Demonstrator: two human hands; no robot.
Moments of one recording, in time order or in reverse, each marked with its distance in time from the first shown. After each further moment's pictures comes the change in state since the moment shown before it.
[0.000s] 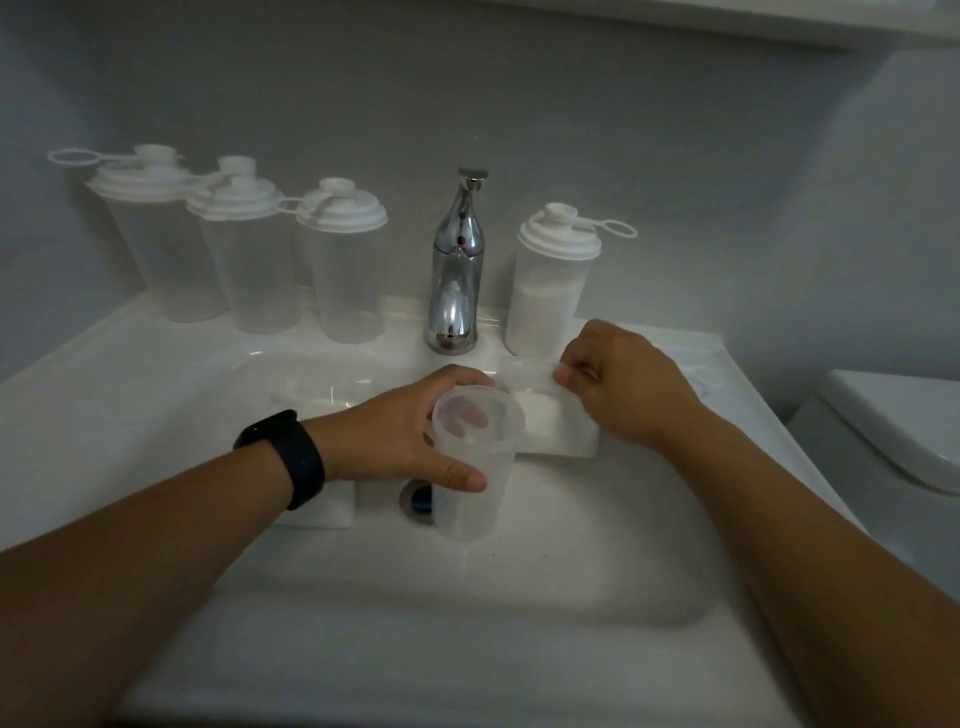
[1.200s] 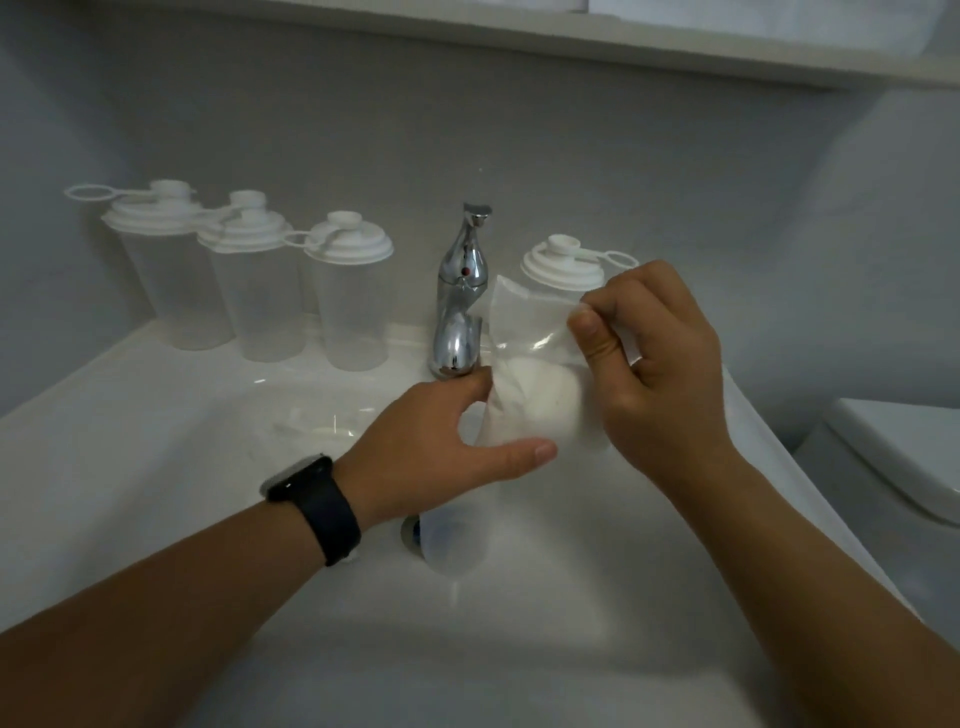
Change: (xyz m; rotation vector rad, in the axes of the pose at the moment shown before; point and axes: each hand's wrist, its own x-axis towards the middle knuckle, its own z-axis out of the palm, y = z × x) left_hand -0.005 0.050 0.019 0.033 0.342 0.147; right_hand -0.015 -0.046 -0.033 0.318 0.742 -0.366
